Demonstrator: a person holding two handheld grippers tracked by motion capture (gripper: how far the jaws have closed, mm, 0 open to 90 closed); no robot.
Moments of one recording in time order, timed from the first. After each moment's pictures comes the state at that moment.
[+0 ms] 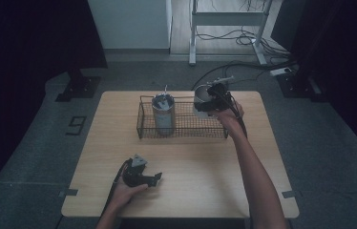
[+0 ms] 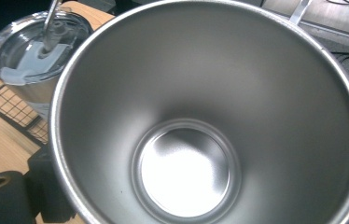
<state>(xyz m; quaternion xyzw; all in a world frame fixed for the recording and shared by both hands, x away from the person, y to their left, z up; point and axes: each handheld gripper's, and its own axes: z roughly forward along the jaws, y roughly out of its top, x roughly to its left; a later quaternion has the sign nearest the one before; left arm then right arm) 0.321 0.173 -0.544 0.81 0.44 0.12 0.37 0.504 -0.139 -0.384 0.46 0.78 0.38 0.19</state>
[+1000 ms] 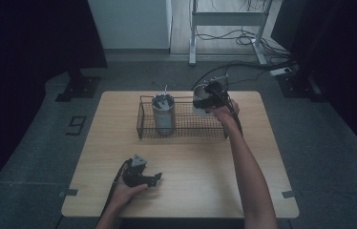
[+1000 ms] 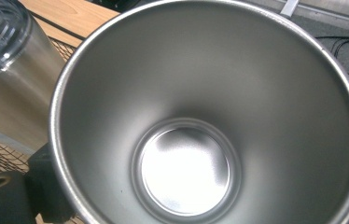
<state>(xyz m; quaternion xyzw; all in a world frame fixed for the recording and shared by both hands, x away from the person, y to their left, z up) 0.321 0.174 -0.545 0.81 0.44 0.12 0.37 0.539 -0.135 -0.408 0.48 0.78 0.36 0.18</state>
